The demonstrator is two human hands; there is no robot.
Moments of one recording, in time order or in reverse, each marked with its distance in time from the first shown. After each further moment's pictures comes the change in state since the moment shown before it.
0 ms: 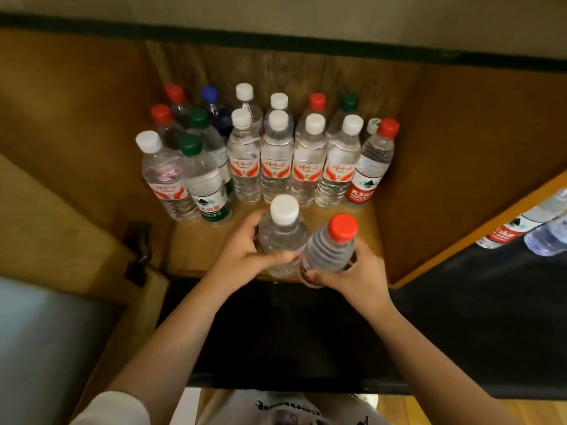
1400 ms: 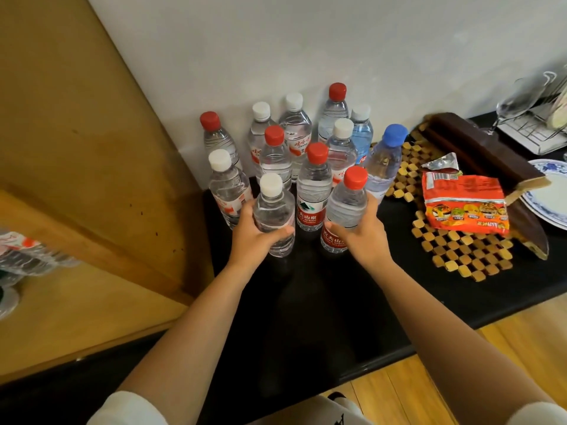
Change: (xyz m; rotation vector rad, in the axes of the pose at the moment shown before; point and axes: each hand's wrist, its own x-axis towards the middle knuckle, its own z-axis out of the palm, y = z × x) left_hand 0.135 0.050 0.384 0.017 -0.062 -0.048; right_hand 0.035 0.208 -0.333 0.014 0.383 0.275
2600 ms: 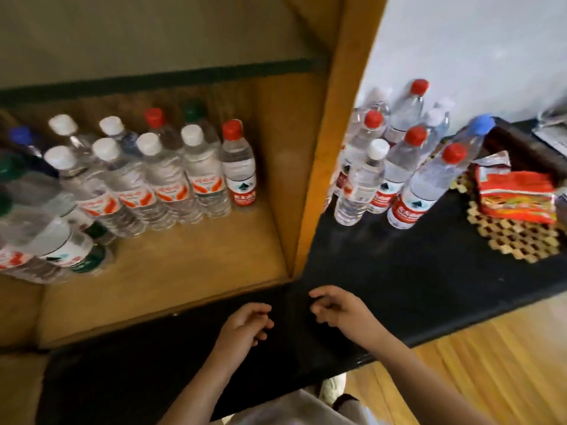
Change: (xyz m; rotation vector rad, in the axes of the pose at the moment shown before) left_hand -0.172 -0.084 -0.194 0.029 -0.179 -0.516; right_hand -0.190 -0.050 0.145 -0.030 -0.637 0.221
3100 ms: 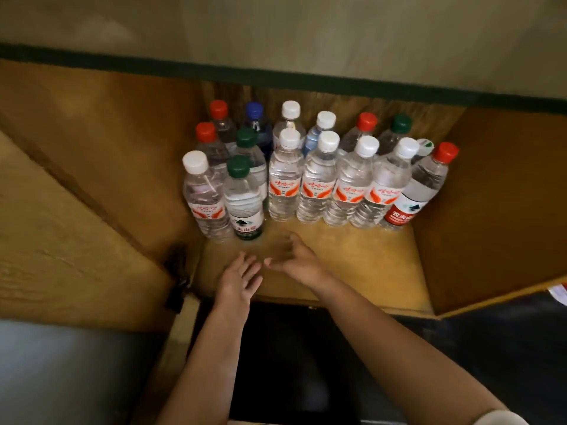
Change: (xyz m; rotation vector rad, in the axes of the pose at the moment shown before) left_hand 0.021 -0.035 -0.234 -1.166 0.460 -0.037; right_hand 0.146 -0.189 0.256 -0.132 -0.162 -0.165
